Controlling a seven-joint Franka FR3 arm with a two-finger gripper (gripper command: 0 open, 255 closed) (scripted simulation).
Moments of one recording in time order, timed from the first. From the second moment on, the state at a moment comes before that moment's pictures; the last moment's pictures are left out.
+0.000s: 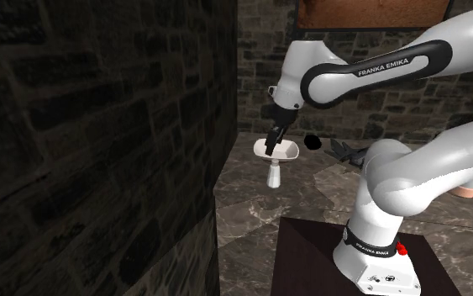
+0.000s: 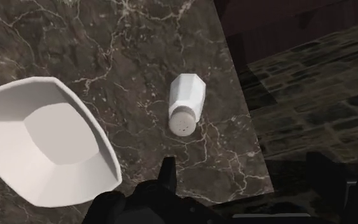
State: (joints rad) arm -0.19 -0.94 -0.22 -2.84 -0.25 2.13 0.00
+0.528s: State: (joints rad) arm -0.30 -0.85 -0.35 -2.99 -0.34 2.36 -0.04
